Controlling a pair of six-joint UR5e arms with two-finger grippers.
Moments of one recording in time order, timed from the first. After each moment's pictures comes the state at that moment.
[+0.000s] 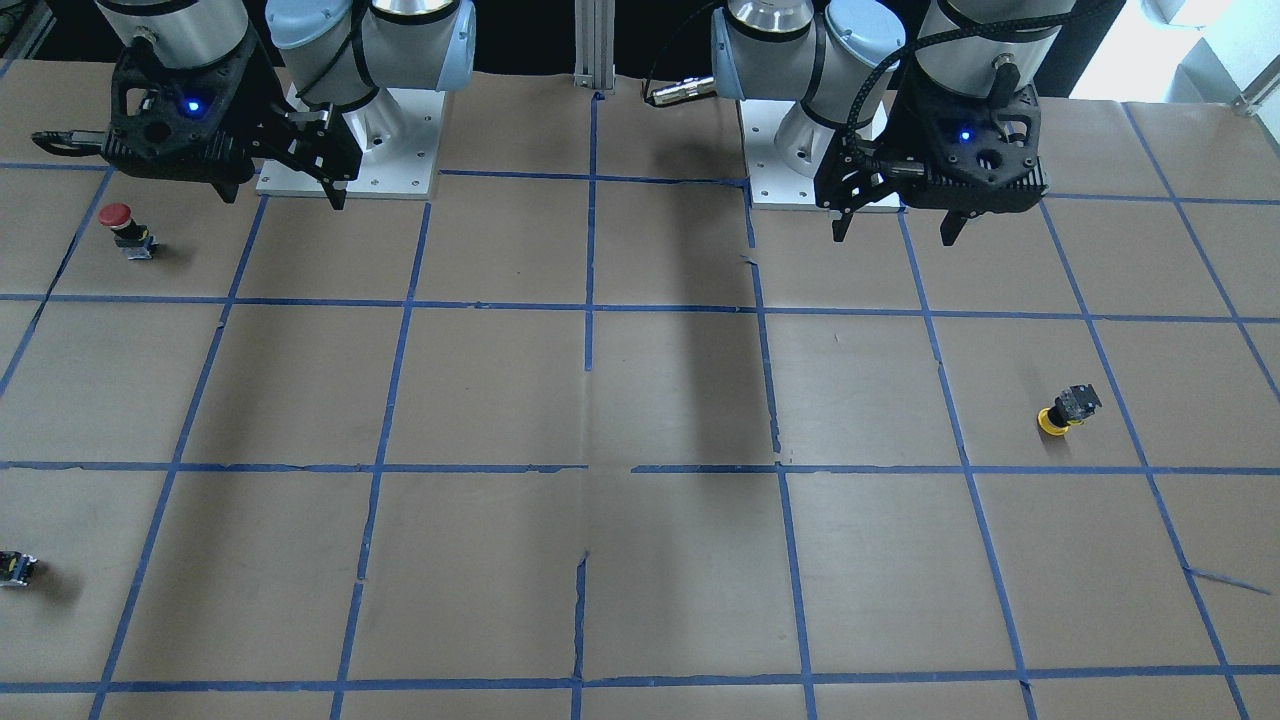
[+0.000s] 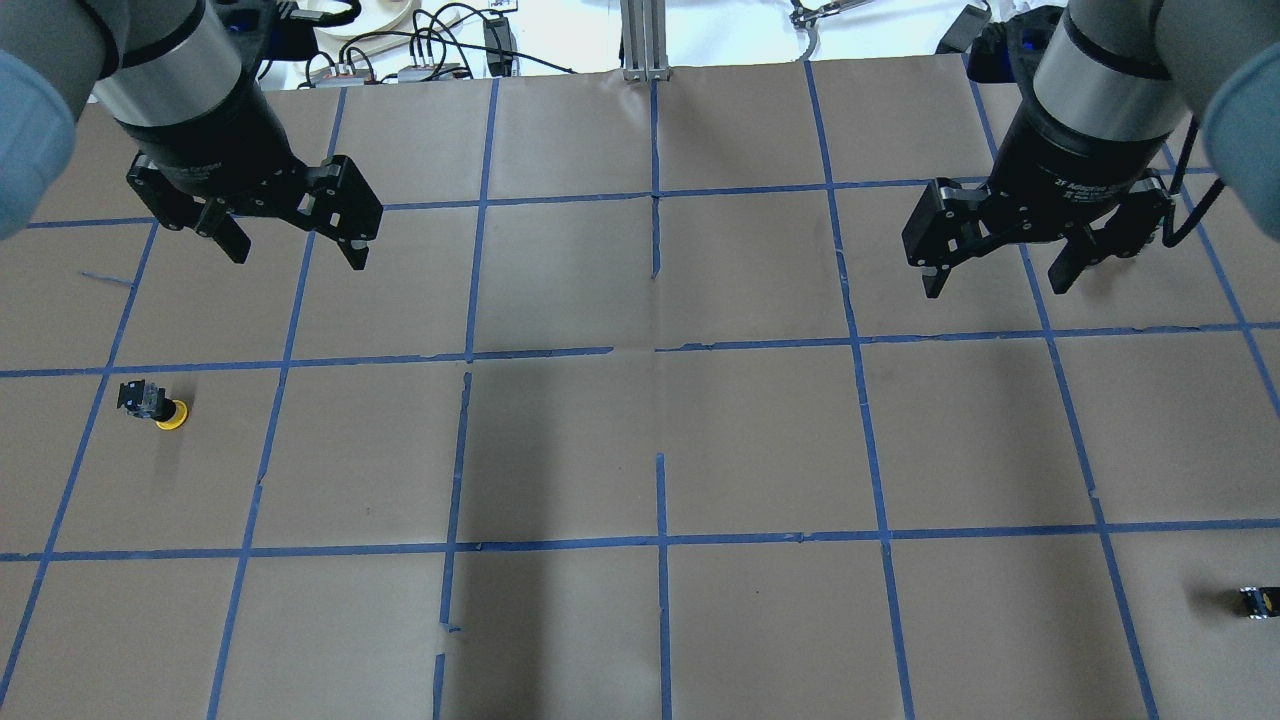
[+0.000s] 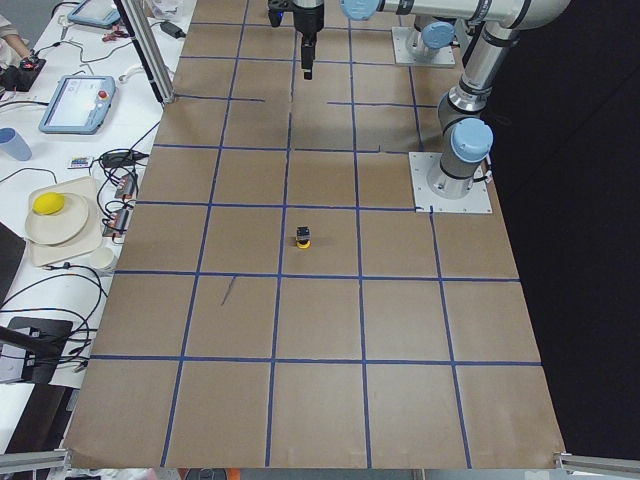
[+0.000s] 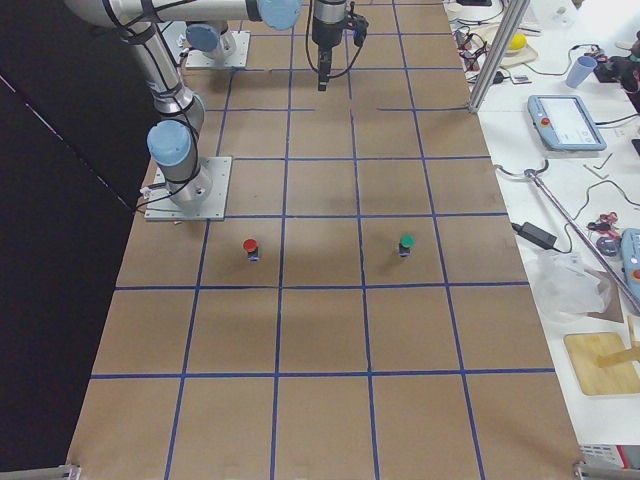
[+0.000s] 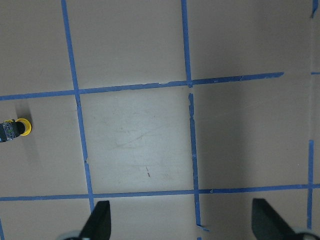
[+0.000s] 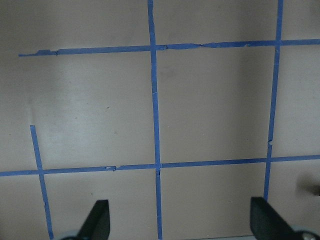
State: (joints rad) left arm -1.57 -1.54 -1.54 -1.62 1.63 0.08; right arm 1.55 -1.66 1.63 -1.46 -1.60 0.01
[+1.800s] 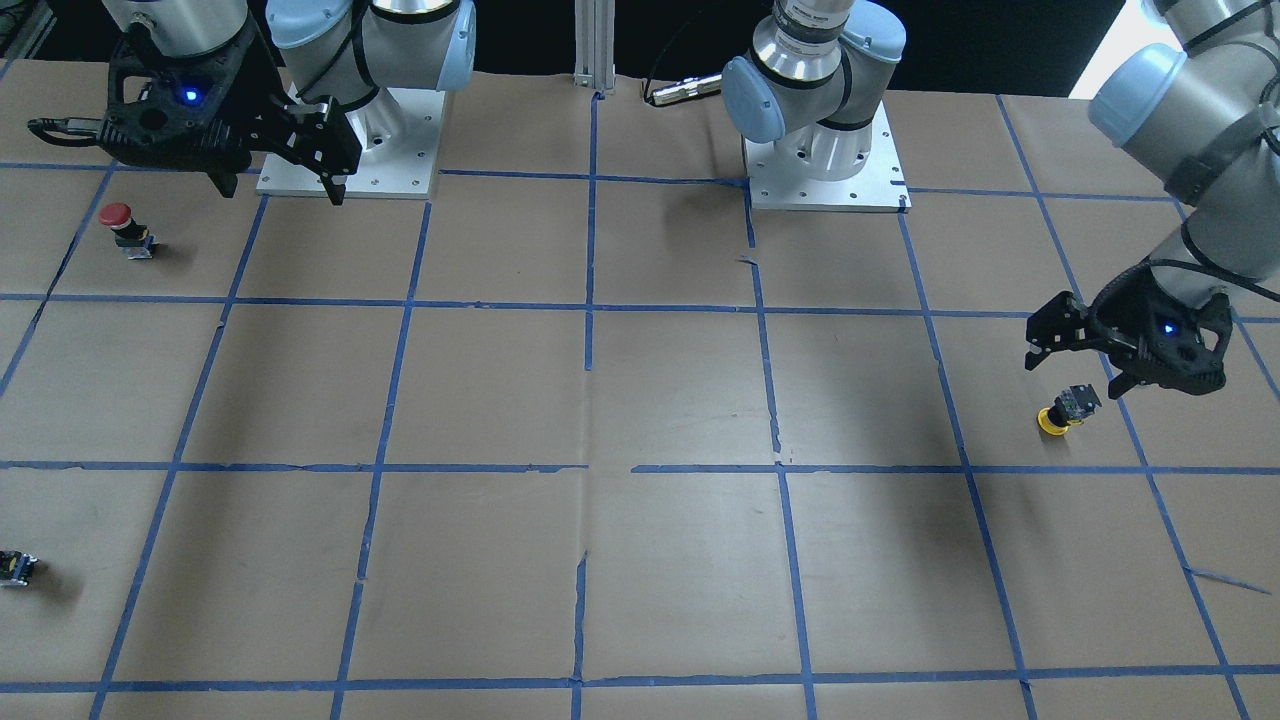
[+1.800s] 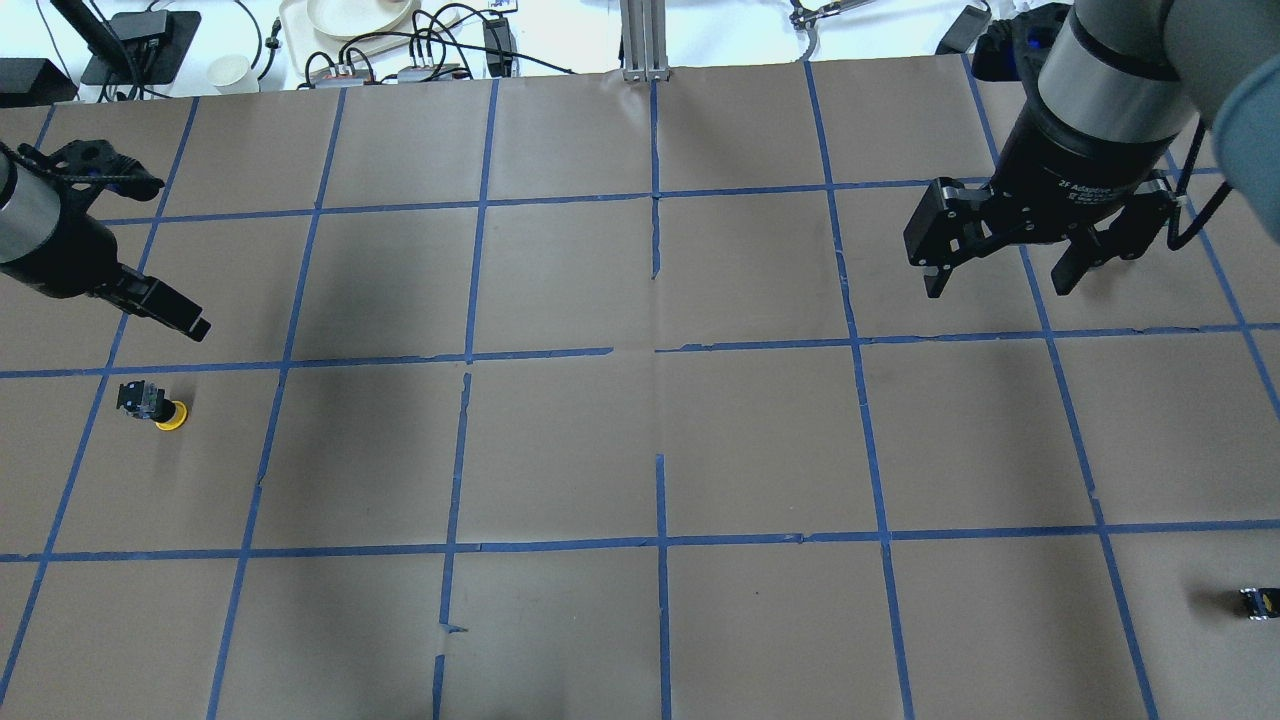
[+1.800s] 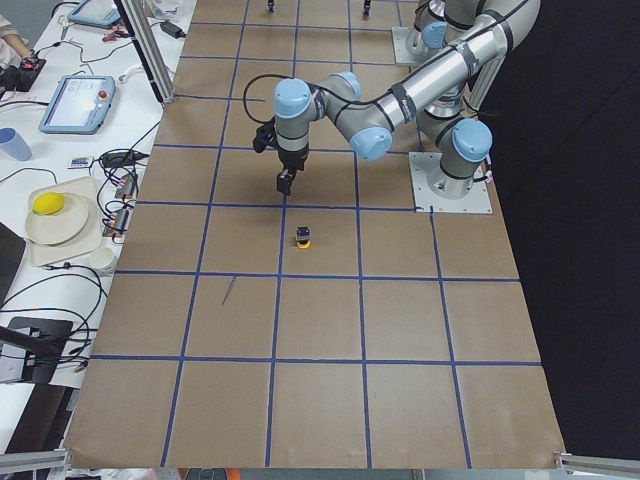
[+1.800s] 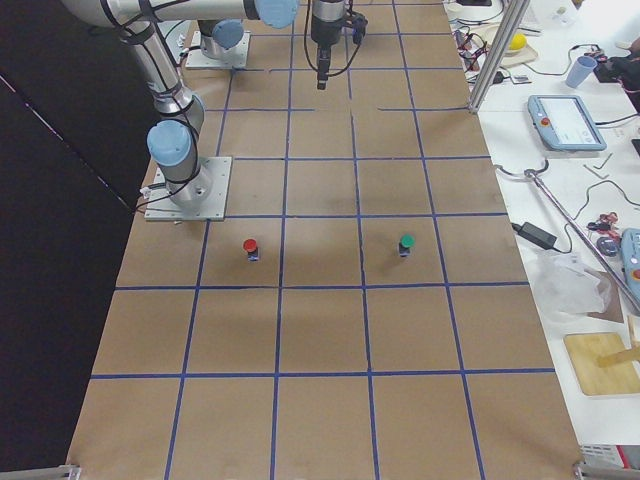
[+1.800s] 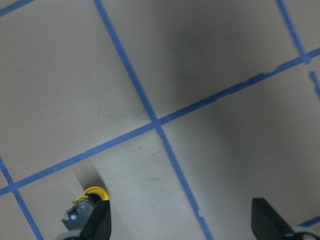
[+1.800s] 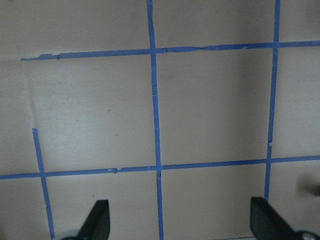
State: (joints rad) left arm -1.01 -1.71 -1.84 -1.16 1.53 0.93; right arm 1.55 -1.67 1.63 -1.46 -1.60 0.02
